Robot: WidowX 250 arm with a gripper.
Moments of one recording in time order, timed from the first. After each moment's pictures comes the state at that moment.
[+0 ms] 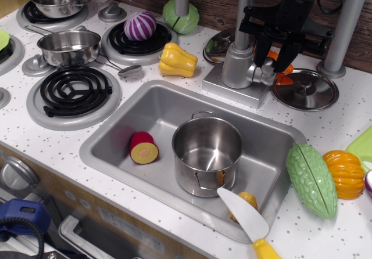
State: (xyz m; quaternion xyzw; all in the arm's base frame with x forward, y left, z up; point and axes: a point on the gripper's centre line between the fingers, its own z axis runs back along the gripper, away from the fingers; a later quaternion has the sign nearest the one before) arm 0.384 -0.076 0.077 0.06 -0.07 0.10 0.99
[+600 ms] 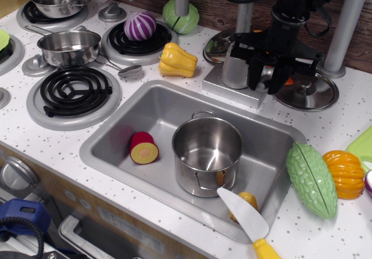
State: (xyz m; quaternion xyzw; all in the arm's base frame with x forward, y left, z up) arm 0.368 -0.080 0.050 0.03 -0.06 0.11 0.99
